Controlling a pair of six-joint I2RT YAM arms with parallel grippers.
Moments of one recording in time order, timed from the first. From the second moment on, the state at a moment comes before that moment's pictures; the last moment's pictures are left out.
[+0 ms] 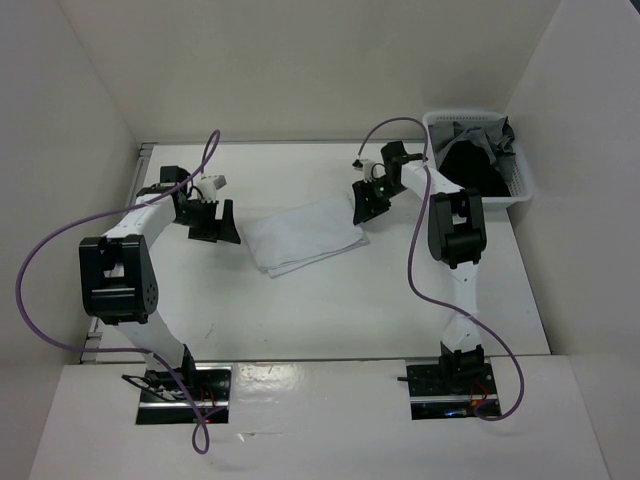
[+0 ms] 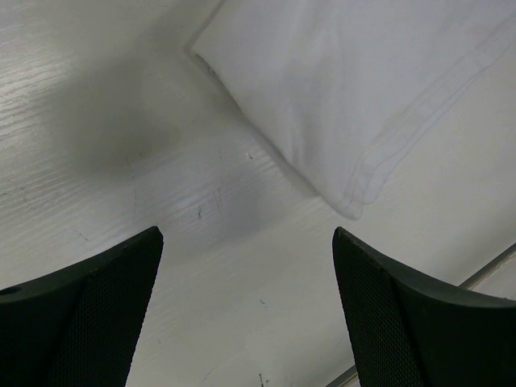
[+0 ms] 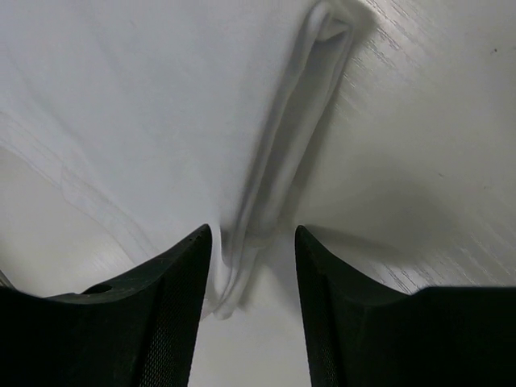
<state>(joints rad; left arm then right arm) 0.10 1.73 1.22 -0.69 0.55 0.18 0.19 2.31 1.84 -0.80 -0.61 -0.27</state>
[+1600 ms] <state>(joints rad) 0.10 2.19 1.58 -0.65 0.80 0.17 0.23 2.17 1.65 -0.79 -0.44 -0.28</state>
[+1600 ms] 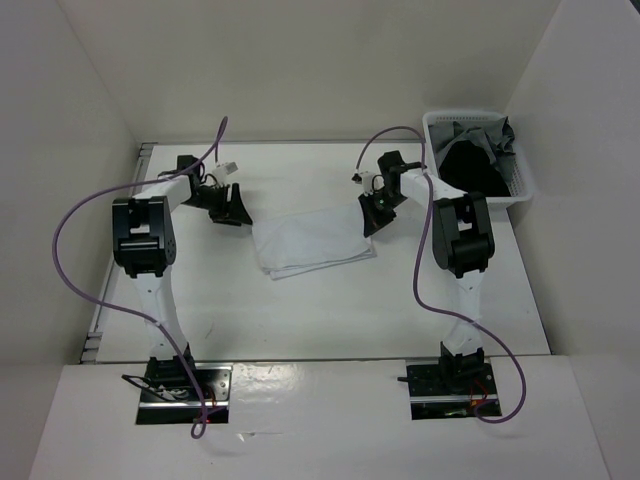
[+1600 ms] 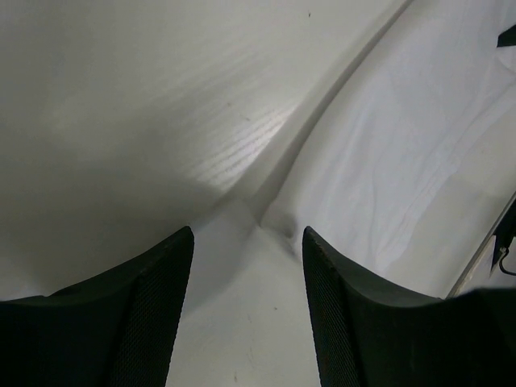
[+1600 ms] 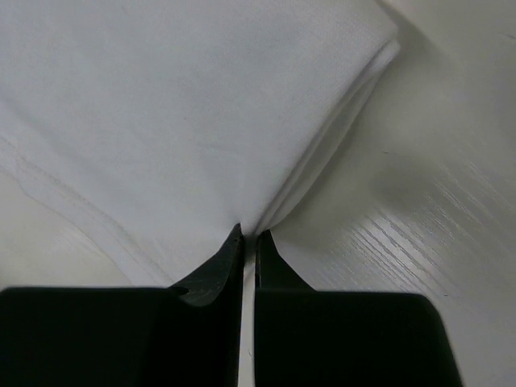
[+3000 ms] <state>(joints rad) 0.03 2.31 1.65 -0.78 0.95 0.26 0.23 2.18 1.68 -0.82 -0.40 -0.30</state>
